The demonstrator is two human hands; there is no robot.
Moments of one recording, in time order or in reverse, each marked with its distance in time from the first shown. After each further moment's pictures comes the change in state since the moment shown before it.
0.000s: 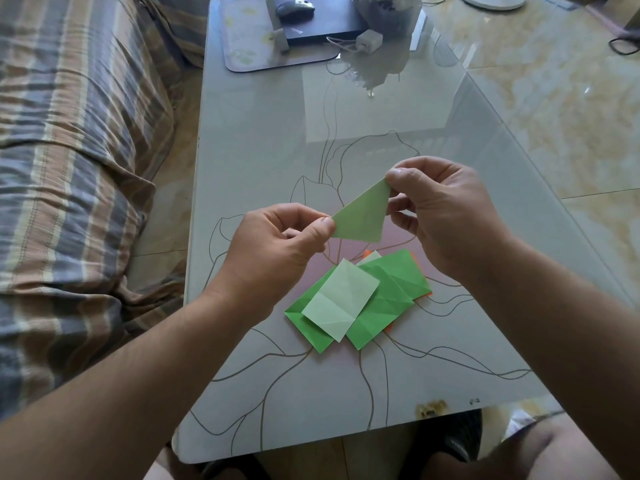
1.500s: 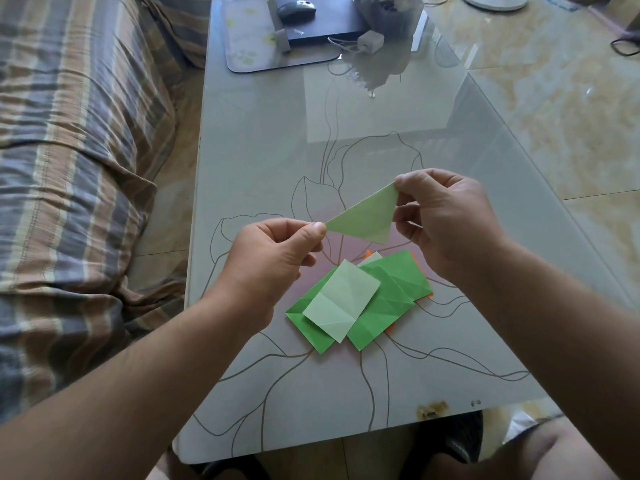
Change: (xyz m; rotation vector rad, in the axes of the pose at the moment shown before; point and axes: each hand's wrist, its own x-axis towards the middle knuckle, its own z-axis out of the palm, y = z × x) left_hand -0.006 0.001 0.001 -0.071 0.080 -0.224; right_hand 0.007 0.010 -0.003 0.074 0.124 0.103
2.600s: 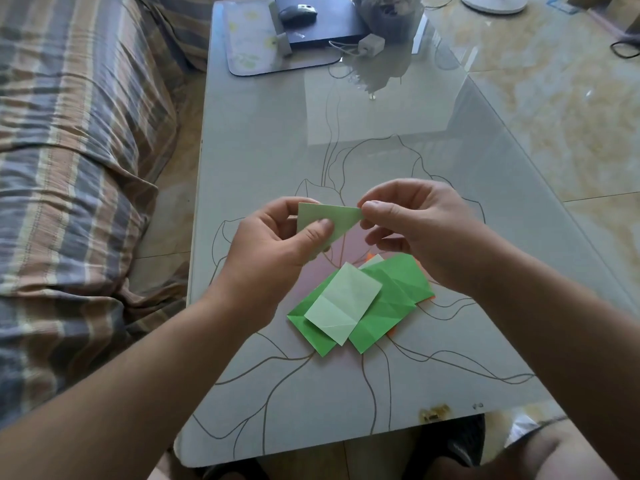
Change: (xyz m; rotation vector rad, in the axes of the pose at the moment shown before) left_hand 0.003 0.003 -0.002 -0.115 -0.113 0.186; right_hand -0.013 -0.003 0.002 -0.286 -0.383 -0.056
